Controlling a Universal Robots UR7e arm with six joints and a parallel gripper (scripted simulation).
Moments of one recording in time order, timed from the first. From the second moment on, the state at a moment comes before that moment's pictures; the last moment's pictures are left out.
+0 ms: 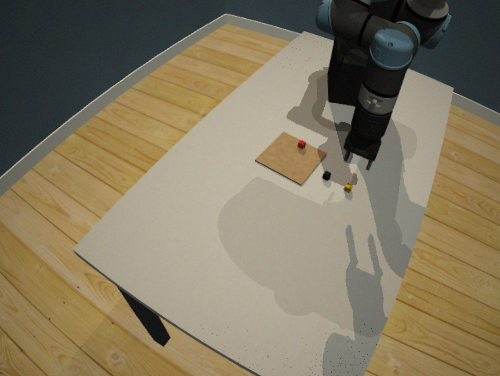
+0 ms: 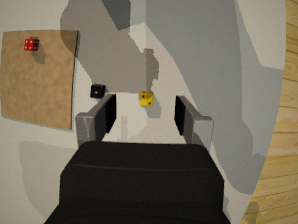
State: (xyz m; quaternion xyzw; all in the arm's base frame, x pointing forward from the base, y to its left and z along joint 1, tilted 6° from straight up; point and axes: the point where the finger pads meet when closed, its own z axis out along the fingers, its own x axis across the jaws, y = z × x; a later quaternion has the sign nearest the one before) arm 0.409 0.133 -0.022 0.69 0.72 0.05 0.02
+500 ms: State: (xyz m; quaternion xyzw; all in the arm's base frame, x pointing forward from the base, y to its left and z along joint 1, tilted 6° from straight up) arm 0.411 0.134 -0.022 0.78 0.62 0.05 0.01
